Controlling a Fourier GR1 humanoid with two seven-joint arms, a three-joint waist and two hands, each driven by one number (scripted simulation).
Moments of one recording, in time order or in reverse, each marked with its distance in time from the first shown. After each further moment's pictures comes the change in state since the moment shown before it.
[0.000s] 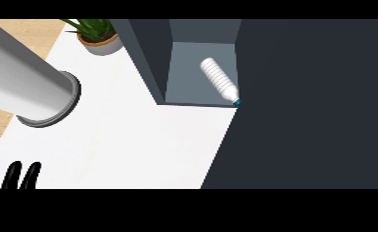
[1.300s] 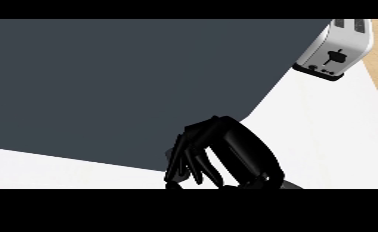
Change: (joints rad) left arm 0.354 0.086 0.412 0.027 0.297 -0.458 -0.147; right arm -0.801 0.256 -0.016 0.406 -0.423 -0.356 0.342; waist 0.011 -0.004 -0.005
